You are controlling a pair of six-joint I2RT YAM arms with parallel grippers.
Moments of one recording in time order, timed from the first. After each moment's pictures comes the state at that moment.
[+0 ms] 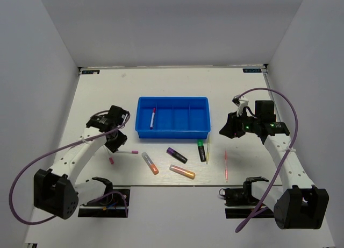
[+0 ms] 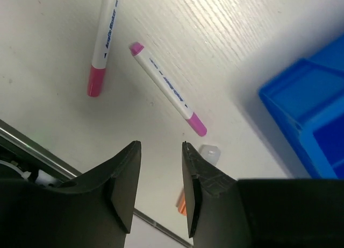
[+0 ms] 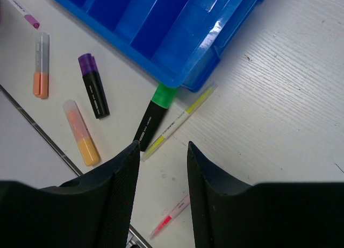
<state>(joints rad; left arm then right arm) -0.35 1.15 0.90 -1.09 -0.32 -1.16 0.05 1.03 0.81 -0.64 -0.70 -0.19</state>
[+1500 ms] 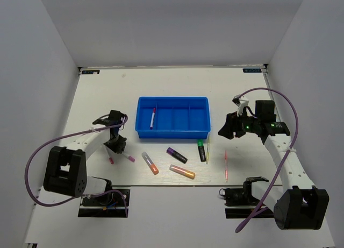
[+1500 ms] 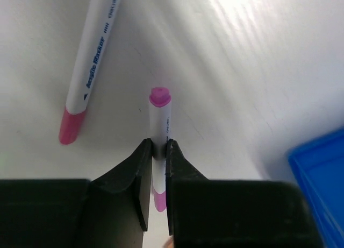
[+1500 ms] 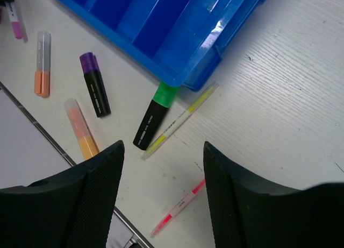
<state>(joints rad) -0.21 1.36 0.71 -0.77 -0.23 -1.18 0.05 1.03 0.82 -0.66 -0.70 -0.19</state>
